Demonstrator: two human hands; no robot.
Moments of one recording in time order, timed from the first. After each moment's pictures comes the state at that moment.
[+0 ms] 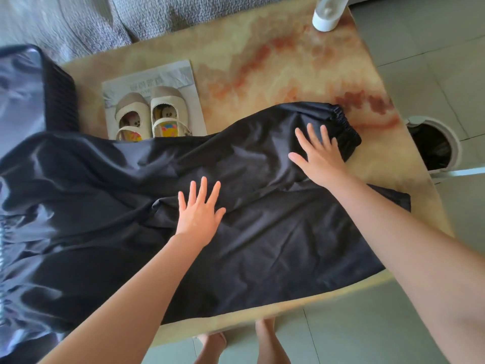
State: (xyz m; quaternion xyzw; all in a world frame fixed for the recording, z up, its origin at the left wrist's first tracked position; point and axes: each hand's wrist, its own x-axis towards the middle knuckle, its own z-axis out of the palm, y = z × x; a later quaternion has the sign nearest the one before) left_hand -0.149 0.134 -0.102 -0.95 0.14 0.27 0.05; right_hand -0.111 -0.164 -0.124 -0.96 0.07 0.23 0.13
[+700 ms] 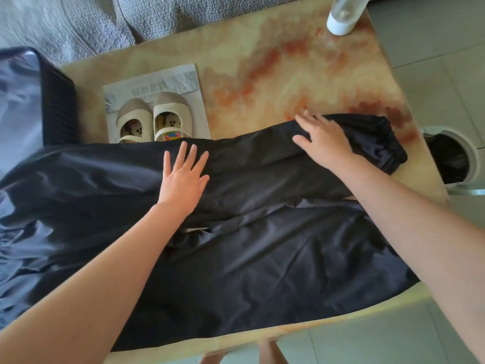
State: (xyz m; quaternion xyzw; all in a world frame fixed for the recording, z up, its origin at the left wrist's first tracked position) left_hand -0.048 0.149 -0.092 -0.96 0.18 0.19 0.06; right_hand -0.036 -0.162 -0.105 -0.97 0.03 0.17 0.18
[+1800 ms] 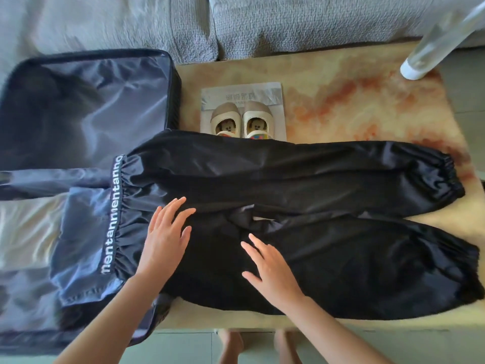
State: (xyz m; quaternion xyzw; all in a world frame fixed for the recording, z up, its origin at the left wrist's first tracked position) left_hand -0.186 0.350 -0.025 -0.99 0.06 0.06 -0.12; right_hand -0.250 0.111 -0.083 -0.92 -0.14 0.25 0.29
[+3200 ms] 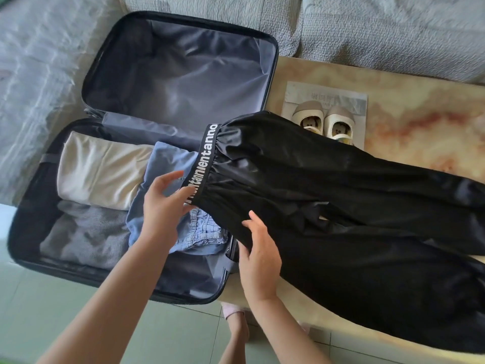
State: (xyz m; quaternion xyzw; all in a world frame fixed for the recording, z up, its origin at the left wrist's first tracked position) left_hand -0.210 0.475 0.046 -0.63 -0.42 -0.04 -0.65; right_hand -0.271 0.313 -0.038 -0.91 -0.04 -0.07 0.40
